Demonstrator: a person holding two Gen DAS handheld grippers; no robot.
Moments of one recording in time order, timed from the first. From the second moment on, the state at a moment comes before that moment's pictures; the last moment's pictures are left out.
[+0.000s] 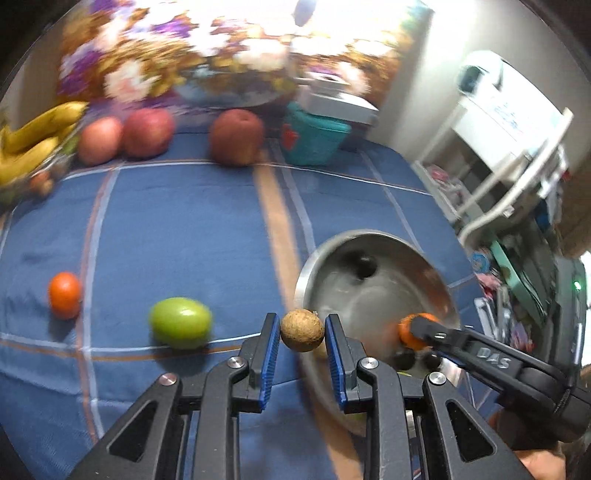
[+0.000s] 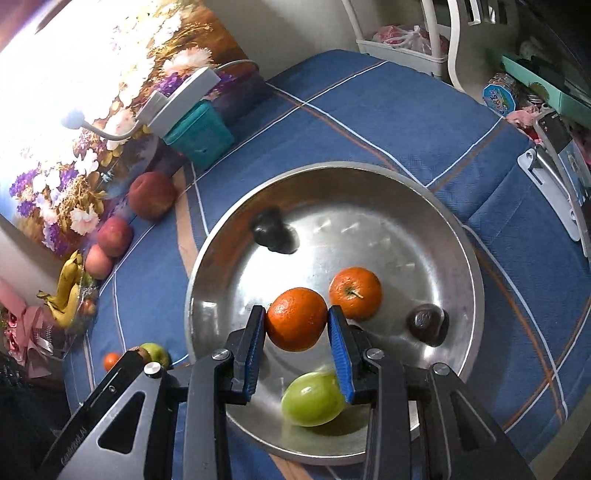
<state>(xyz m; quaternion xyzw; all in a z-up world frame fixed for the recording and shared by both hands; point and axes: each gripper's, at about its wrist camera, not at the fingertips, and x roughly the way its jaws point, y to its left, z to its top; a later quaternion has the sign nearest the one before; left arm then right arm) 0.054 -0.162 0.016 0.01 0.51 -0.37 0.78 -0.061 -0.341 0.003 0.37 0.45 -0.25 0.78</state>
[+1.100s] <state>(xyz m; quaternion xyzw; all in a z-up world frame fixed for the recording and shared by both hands) 0.050 -0.192 0.004 0.04 0.49 -0.40 0.77 -0.052 -0.334 0.005 0.33 0.47 -0.26 0.78</state>
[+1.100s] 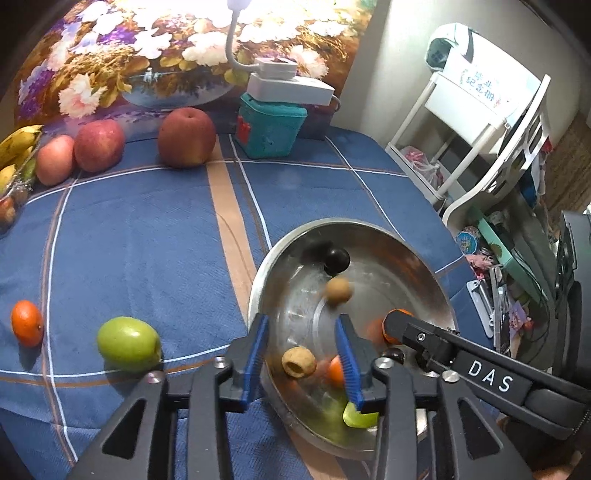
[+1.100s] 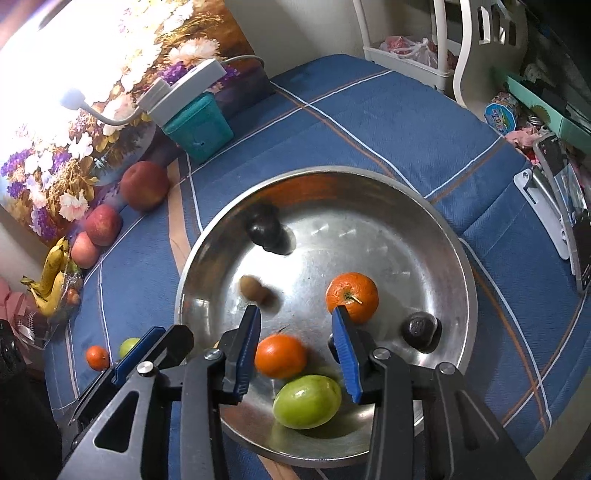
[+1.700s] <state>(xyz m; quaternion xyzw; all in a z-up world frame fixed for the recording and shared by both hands) 0.110 -0.097 0.008 -0.03 0.54 -0.24 0.81 -0.035 -0.308 0.008 0.30 0.48 -0.23 0.79</state>
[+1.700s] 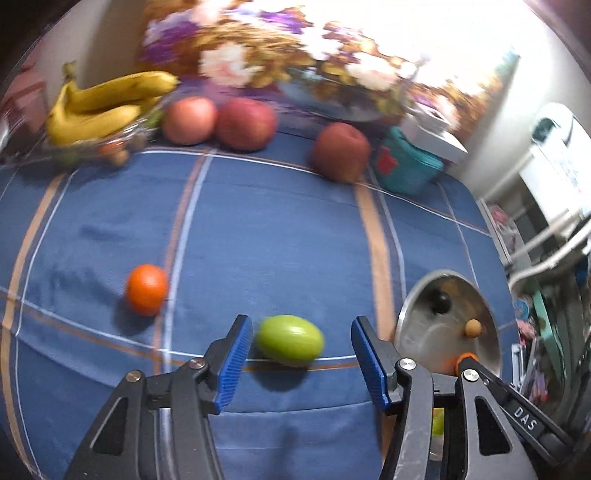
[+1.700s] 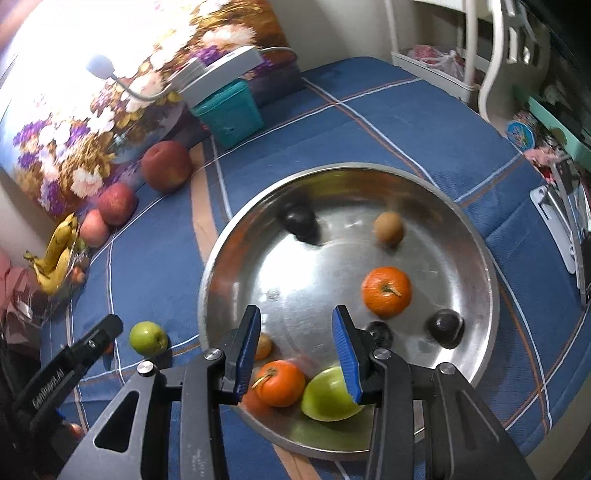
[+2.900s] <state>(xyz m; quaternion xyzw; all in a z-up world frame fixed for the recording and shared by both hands) 0.118 -0.071 0.006 -0.01 0.54 -0.16 0.83 -0.027 -0.282 0.012 0.24 0.47 -0.25 0.81</state>
